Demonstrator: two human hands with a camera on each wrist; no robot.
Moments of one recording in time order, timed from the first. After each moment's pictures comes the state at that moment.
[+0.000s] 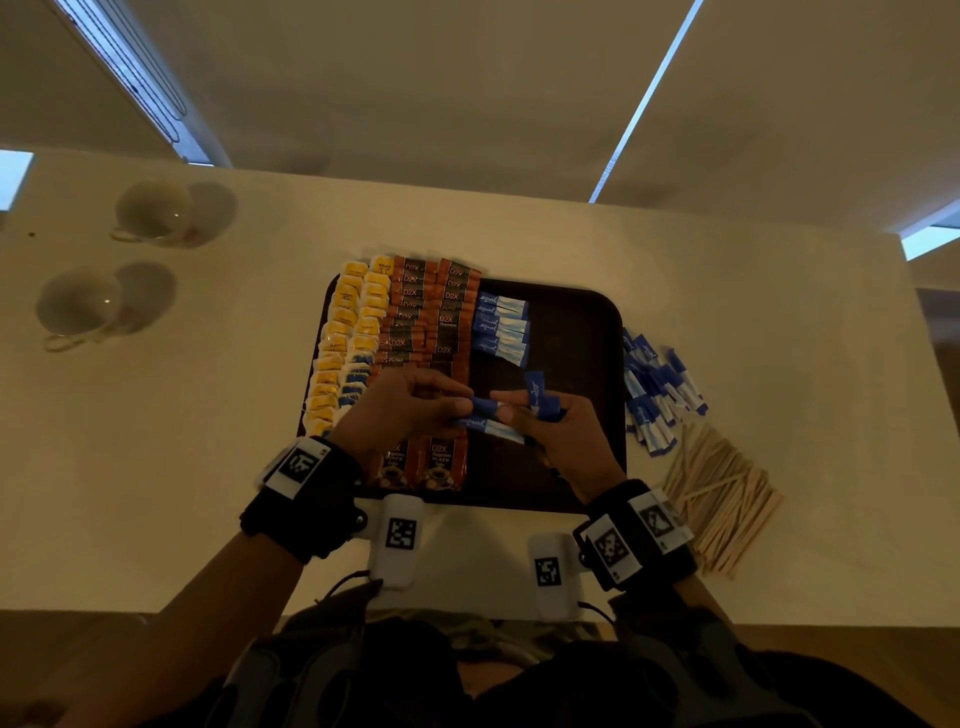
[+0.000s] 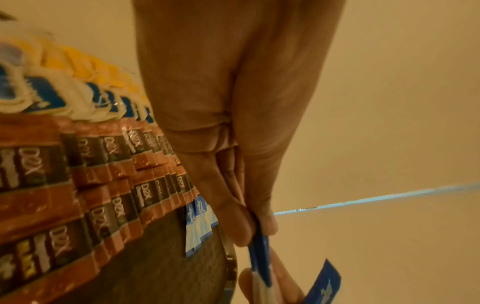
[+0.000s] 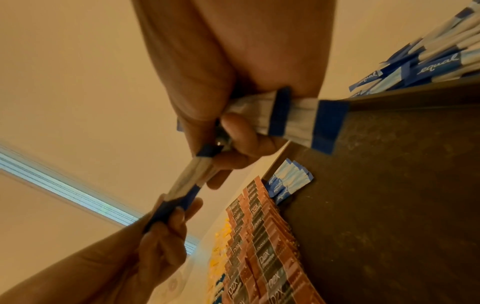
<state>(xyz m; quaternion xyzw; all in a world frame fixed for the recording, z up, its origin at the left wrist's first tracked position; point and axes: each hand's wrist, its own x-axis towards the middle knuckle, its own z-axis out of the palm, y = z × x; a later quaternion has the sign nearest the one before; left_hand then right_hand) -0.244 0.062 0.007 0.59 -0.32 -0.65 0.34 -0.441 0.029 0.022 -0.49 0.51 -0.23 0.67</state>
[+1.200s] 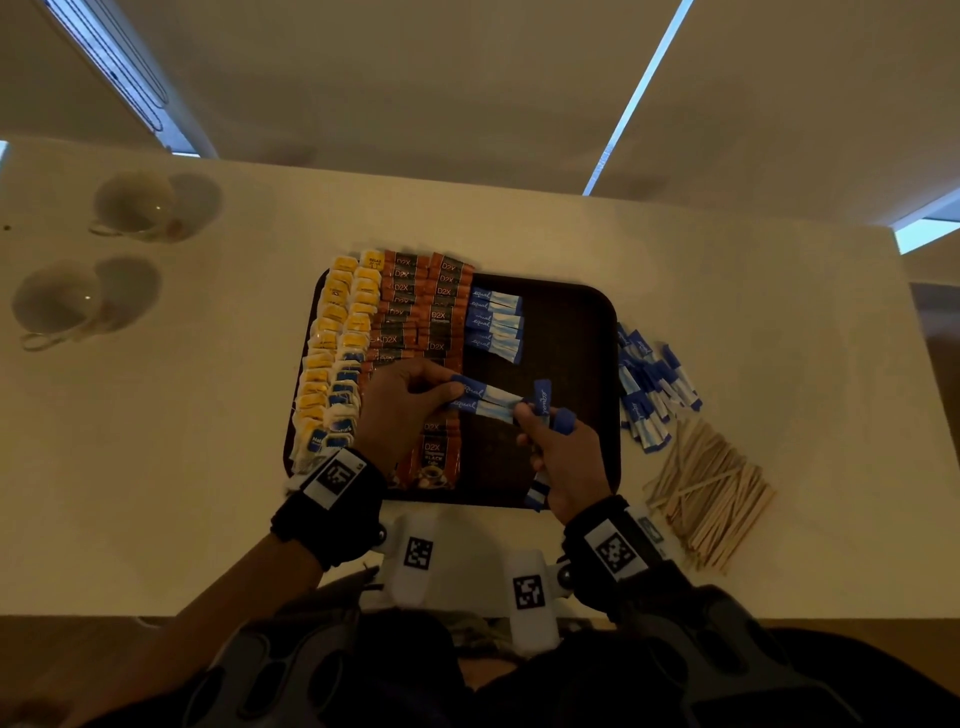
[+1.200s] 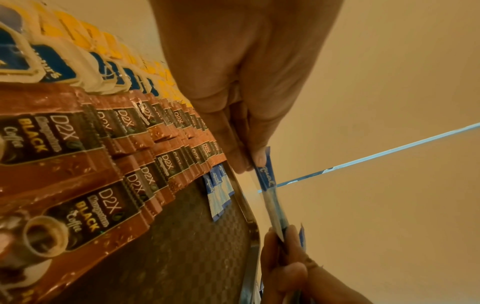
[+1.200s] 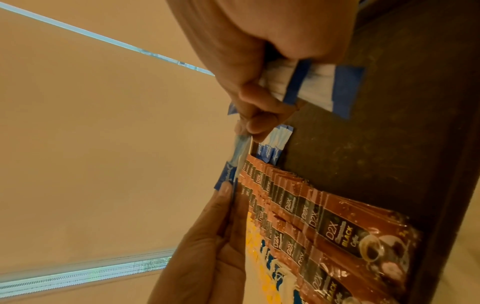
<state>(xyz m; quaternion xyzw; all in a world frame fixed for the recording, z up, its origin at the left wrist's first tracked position) -0.265 0.057 -0.016 0.67 -0.33 -0.51 0.44 -0.439 0.042 -0.007 -0.28 0.65 -0.28 0.65</state>
